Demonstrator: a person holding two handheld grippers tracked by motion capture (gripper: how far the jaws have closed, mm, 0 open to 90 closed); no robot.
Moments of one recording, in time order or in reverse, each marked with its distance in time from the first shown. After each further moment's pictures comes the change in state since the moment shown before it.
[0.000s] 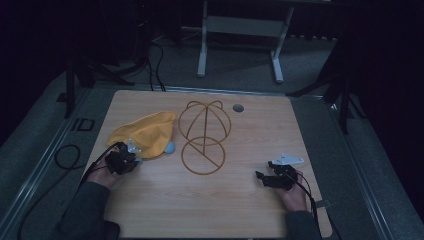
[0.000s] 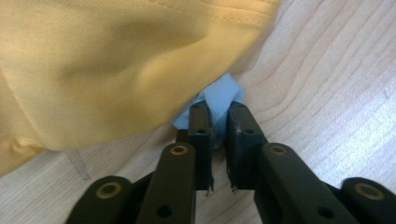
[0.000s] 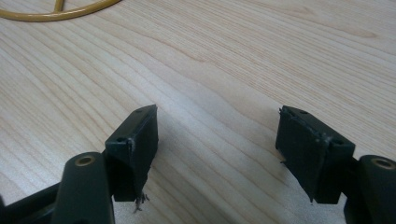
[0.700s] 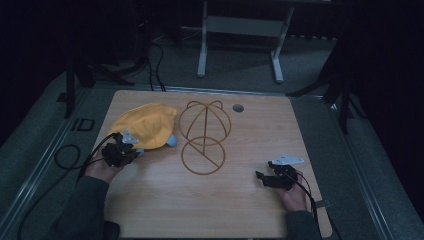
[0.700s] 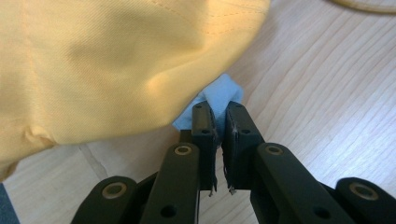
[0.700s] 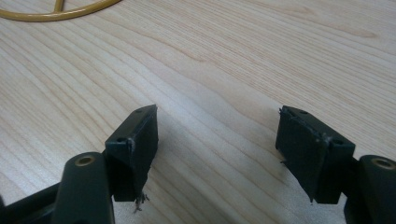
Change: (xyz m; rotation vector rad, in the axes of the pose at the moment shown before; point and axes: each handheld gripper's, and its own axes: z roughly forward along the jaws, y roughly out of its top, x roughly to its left) left arm 0.010 0.020 -0.036 -0.101 -0.027 -0.035; right arm 0.000 0.000 0.000 0.000 0.000 0.000
